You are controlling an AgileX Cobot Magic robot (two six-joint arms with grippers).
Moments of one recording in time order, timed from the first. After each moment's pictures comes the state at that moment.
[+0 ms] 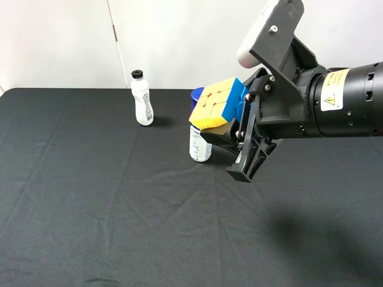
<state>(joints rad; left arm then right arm) -0.73 0.15 -0.54 0.09 1.15 -0.18 0.84 1.16 -0.68 0.04 0.15 -0.35</state>
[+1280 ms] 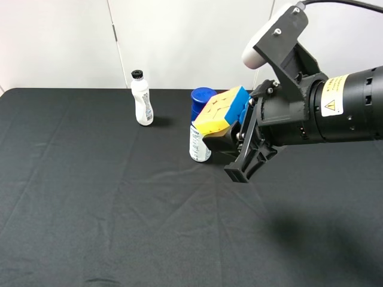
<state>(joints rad) -0.14 0.15 -0.49 0.04 1.06 -0.13 0.84 1.16 -0.68 0.04 0.21 -0.16</state>
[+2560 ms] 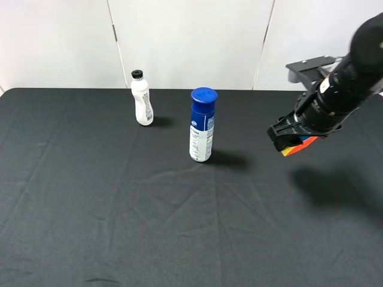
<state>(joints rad) 0.03 -0.01 -0.49 0.04 1.06 -0.13 0.35 1.57 -0.92 -0.04 0.66 0.04</state>
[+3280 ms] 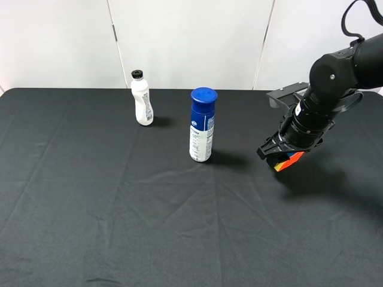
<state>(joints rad) 0.03 -0.01 -0.49 0.04 1.06 -0.13 0.35 1.75 -0.93 -0.10 0.59 0.04</state>
